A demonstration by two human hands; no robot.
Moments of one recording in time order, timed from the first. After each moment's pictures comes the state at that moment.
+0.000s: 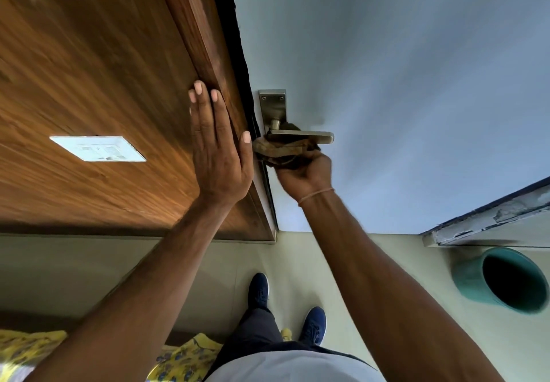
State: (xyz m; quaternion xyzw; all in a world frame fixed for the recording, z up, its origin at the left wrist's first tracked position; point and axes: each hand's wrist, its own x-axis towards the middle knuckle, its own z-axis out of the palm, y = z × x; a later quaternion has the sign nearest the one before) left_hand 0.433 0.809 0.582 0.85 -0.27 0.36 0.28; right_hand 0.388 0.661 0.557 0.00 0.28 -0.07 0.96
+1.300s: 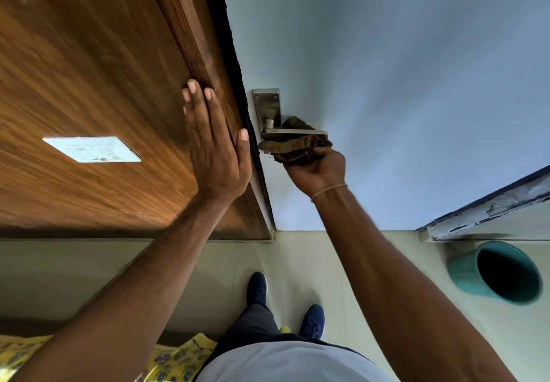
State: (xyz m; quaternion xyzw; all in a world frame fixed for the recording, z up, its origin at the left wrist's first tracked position) left_hand 0.432 0.804 0.582 0.85 -0.27 0.36 0.28; right_hand 0.374 0.635 0.554 -0.01 0.23 -0.08 0.97
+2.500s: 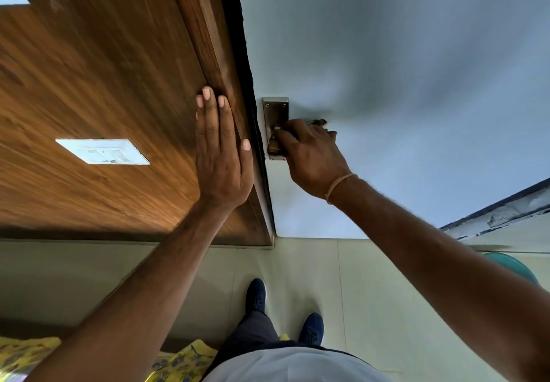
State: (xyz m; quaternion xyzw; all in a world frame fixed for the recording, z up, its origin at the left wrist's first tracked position) left_hand 0.431 0.818 0.583 0.85 -0.29 0.34 0.29; right_hand 0.367 0.633 0.600 -0.98 -0.03 -0.17 0.08
